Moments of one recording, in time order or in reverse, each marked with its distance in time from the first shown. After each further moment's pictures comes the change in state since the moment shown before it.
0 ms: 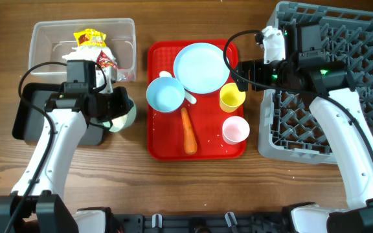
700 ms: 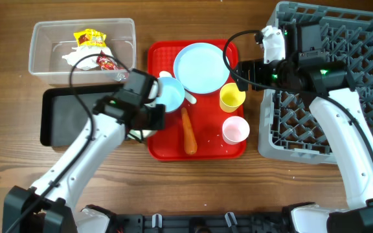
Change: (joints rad) left arm -0.393 0.001 0.000 -0.044 -0.282 0.003; right arm 0.000 0.000 0.000 0.008 0.000 -0.008
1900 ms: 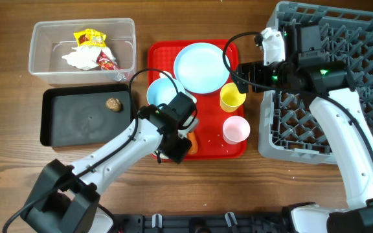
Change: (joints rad) left arm -0.290 0.140 -0.005 -0.130 -0.031 0.241; right arm 0.000 0.000 0.000 -0.027 0.000 -0.012
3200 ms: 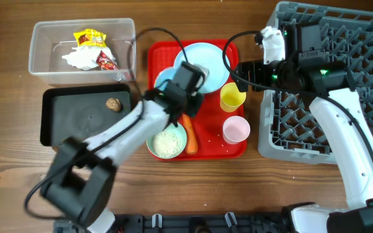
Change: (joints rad) left arm 0.059 0.167 0.145 0.497 -0.221 0.046; right arm 0.000 0.000 0.000 0.017 0.000 0.000
